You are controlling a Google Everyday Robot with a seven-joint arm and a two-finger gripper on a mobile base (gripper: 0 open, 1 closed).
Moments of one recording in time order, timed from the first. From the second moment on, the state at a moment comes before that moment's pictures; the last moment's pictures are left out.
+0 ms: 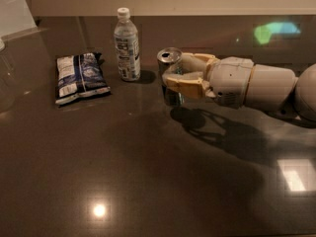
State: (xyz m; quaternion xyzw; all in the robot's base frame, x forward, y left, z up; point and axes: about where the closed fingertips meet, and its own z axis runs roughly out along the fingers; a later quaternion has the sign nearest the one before) arm 0.515 -0.051 0.953 -0.43 0.61 0.29 0.60
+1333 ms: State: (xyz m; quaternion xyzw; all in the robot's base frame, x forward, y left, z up) arm 0.527 -0.071 0.931 -0.40 0.61 0.35 0.58
